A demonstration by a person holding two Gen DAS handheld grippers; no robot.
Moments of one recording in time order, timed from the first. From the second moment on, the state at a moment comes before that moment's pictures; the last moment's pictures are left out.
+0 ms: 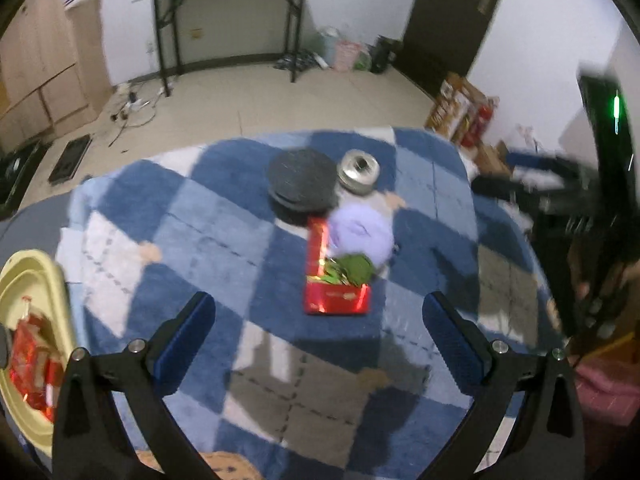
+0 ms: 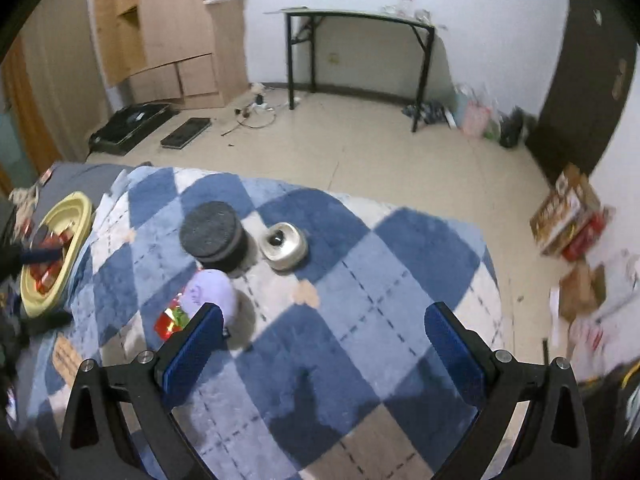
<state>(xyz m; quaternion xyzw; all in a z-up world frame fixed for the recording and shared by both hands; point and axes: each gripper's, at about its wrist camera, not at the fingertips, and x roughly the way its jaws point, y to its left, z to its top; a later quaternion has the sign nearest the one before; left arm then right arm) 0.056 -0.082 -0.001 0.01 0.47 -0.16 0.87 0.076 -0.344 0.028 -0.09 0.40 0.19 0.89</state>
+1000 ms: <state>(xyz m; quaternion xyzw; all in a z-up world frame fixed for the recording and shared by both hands) 0.097 -0.110 -0.076 0.01 0.46 -0.20 0.86 0.132 -0.259 -0.061 -0.14 0.46 0.30 0.83</state>
